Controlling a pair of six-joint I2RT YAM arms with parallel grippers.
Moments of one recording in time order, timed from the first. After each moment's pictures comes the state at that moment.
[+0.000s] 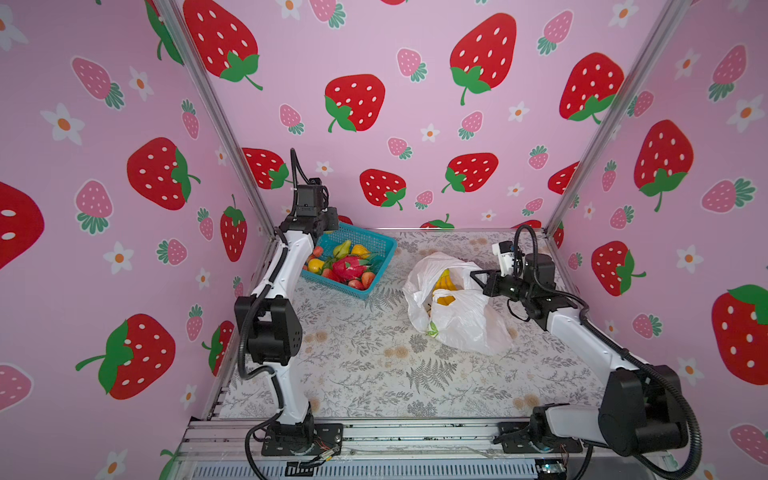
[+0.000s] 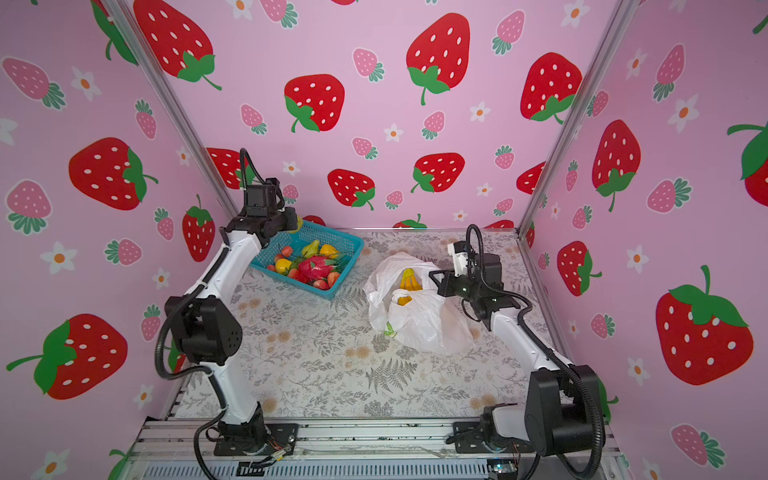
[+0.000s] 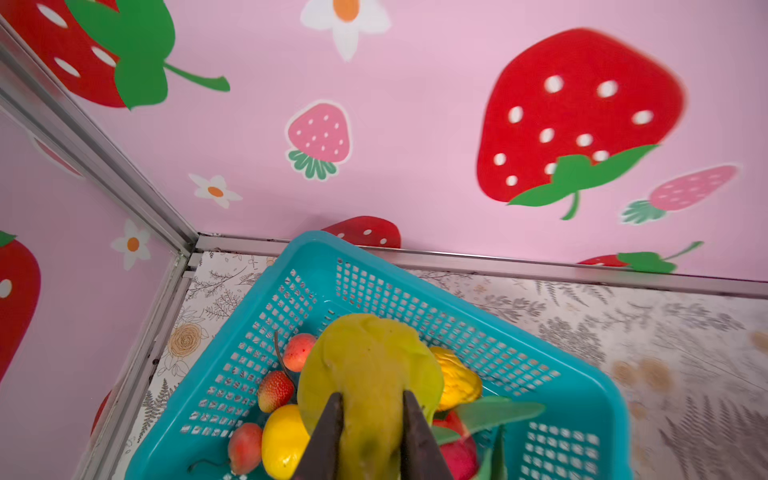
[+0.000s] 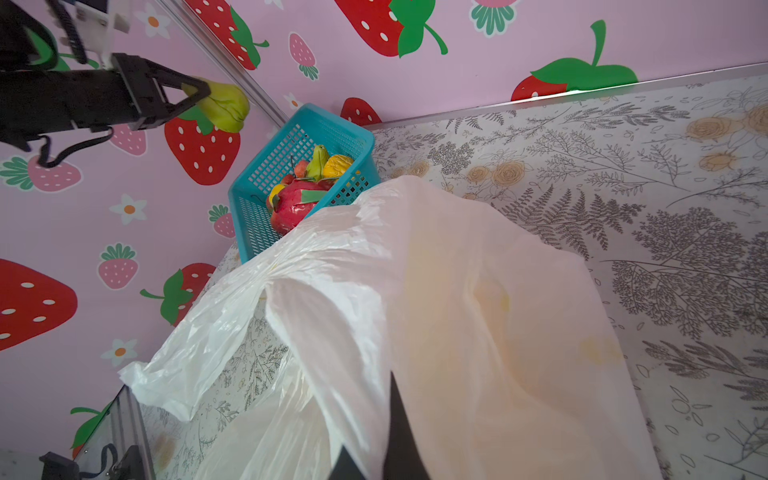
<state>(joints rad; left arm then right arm) -0.09 1.85 1.80 -0.51 -0.09 -0.10 0.23 1.32 0.85 0.02 -0.64 0.29</state>
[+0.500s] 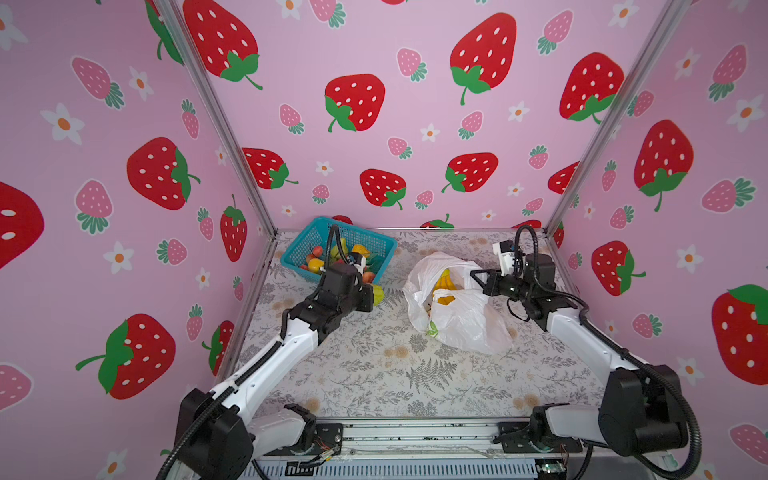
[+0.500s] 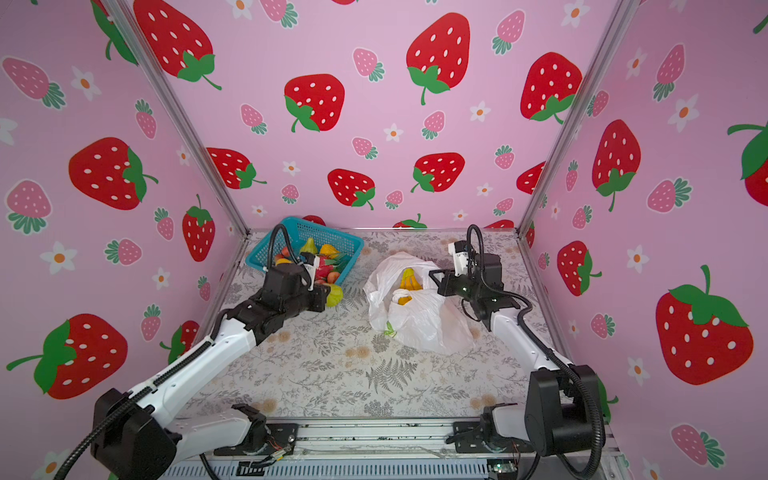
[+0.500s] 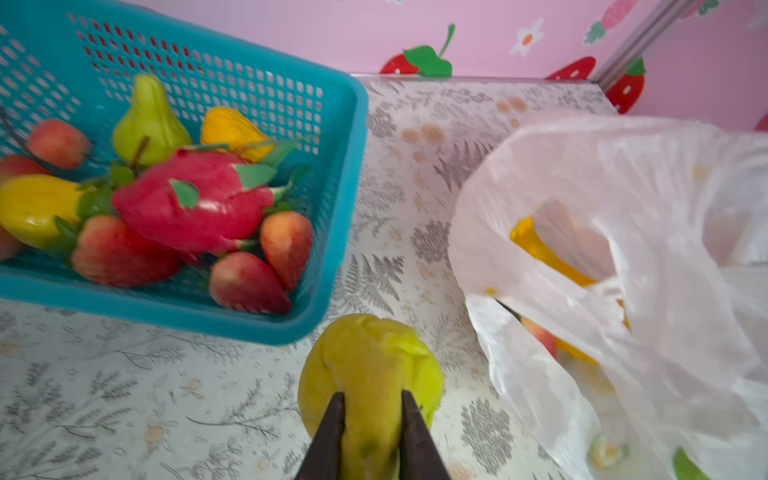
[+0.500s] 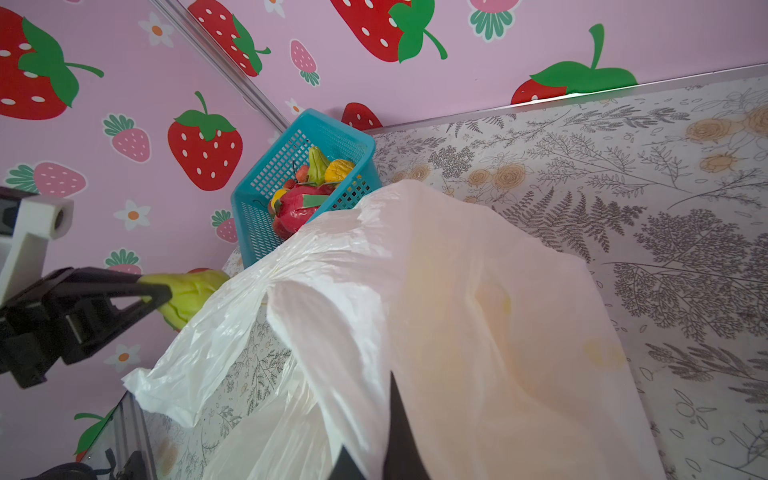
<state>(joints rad) -0.47 1.18 0.91 -0.38 0.01 -0.28 0.23 1.32 0.84 0.04 -0.64 0.30</state>
